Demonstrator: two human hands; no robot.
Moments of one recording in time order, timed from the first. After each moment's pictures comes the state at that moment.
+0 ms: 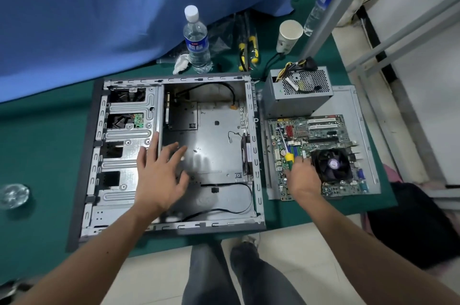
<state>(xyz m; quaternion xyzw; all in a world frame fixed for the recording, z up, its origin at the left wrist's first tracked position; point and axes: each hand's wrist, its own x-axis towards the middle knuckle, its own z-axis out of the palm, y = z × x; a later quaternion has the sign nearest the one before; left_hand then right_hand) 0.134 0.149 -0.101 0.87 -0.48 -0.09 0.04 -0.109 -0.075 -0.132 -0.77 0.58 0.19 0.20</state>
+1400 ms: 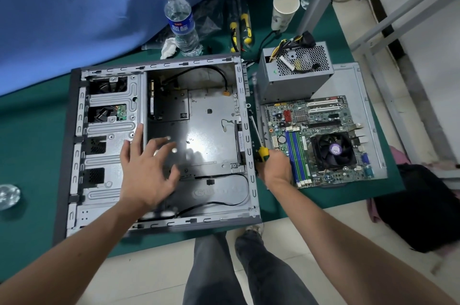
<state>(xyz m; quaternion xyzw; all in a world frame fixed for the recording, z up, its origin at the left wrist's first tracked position) 0.139 0.153 -0.120 0.87 -0.49 -0.05 0.04 -0.074 -0.043 -0.168 -0.69 0.63 0.09 0.34</state>
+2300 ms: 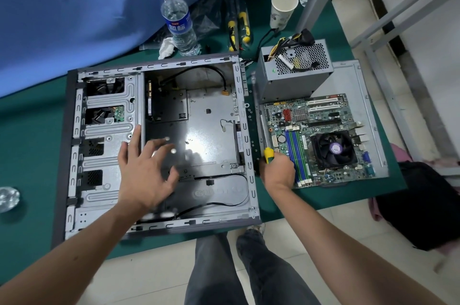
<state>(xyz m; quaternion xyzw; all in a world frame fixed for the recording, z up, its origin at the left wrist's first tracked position) 0.140 0.152 -0.117 0.87 -0.49 -0.06 0.03 -0.078 -0.037 -0.167 -0.66 0.68 0.06 0.33</state>
